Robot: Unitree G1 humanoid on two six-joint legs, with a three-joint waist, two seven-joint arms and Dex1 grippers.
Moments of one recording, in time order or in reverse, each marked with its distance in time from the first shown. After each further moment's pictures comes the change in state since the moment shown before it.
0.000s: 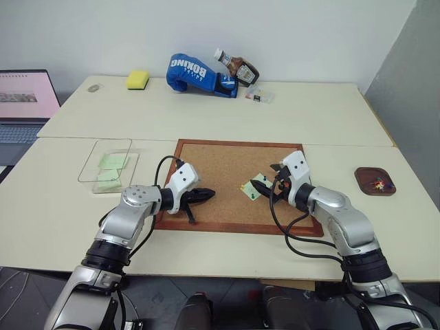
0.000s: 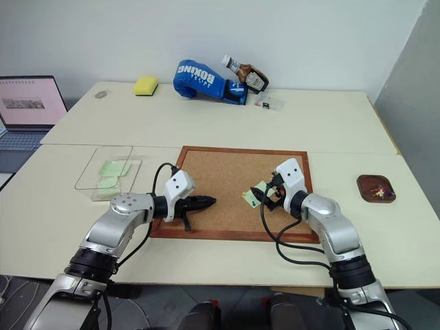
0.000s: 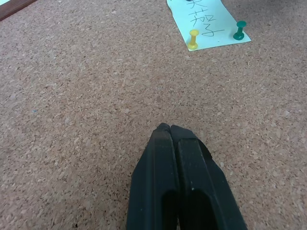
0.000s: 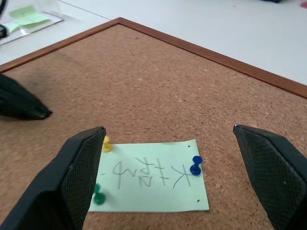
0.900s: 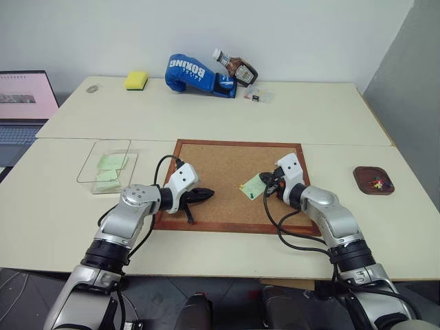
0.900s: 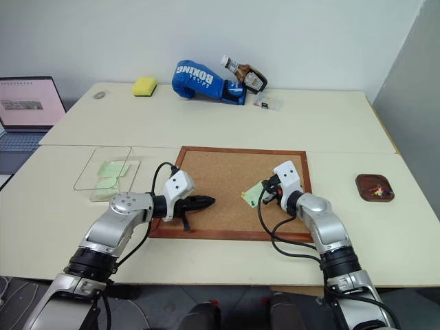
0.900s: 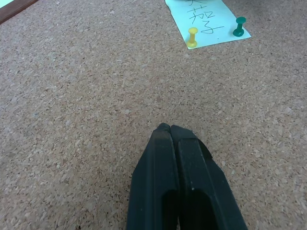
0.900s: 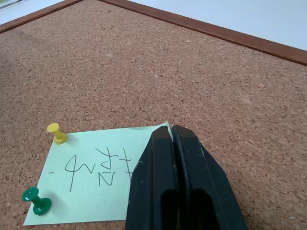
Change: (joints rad) left arm -0.001 0.002 0.001 0.002 0.025 -0.017 0.004; right arm -0.050 0.049 -0.009 0.182 -0.071 -0.100 0.009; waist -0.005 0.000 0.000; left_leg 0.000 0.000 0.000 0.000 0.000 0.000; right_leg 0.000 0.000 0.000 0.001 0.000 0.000
